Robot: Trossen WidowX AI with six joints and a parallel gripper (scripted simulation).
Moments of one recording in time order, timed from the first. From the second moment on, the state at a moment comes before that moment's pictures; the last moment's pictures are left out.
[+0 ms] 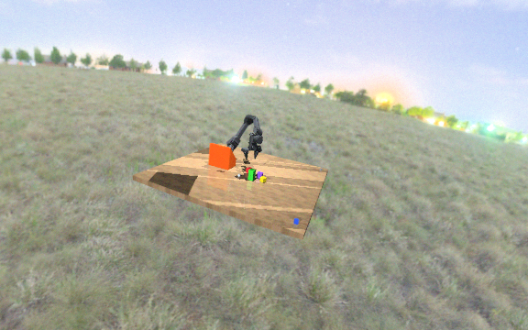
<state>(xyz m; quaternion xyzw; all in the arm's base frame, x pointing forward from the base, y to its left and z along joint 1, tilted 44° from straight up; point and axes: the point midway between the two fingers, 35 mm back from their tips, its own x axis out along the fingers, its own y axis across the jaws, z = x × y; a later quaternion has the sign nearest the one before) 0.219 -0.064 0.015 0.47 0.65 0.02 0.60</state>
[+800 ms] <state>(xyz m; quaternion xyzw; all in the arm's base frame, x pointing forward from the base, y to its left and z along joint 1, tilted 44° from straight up) 0.228 -0.019 -0.031 0.49 0.66 0.02 0.58</state>
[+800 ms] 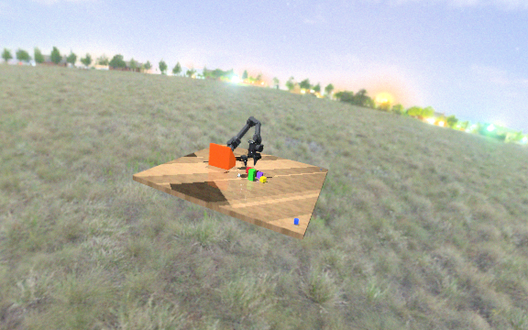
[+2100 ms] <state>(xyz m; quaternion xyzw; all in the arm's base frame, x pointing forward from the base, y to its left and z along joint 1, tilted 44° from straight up) 0.235 0.016 -0.068 0.49 0.66 0.03 0.57</state>
